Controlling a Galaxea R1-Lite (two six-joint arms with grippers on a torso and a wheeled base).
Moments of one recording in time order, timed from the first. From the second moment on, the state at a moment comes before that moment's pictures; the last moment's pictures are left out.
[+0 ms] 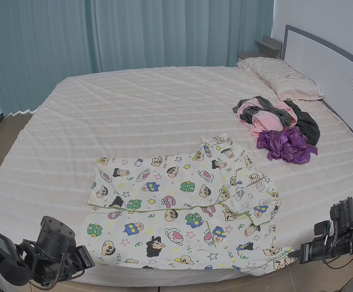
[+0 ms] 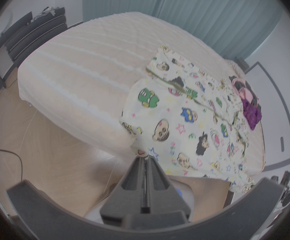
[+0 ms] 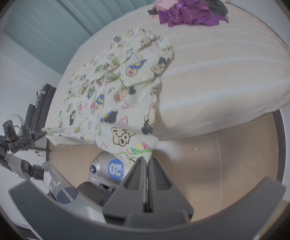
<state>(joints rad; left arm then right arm) -0.53 1.61 -0.13 -0.49 0.27 -0.96 0.16 1.65 -0.08 -0.56 0.24 0.25</state>
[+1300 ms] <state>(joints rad) -0.16 2.02 -0.74 -0.47 0.10 -0.95 0.16 1.99 -0.75 -0.55 0.18 0.58</state>
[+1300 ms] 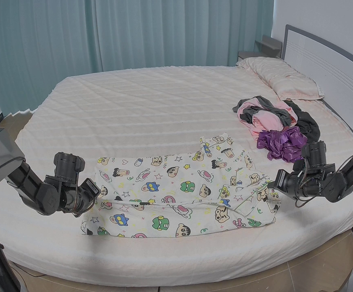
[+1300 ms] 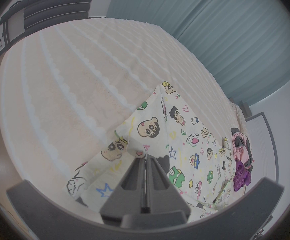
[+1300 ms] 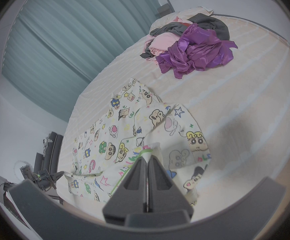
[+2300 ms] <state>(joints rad) -0.14 2.18 -0.89 -0.47 0.10 -1.00 0.18 2.16 -0.94 -0.56 0.13 0.81</state>
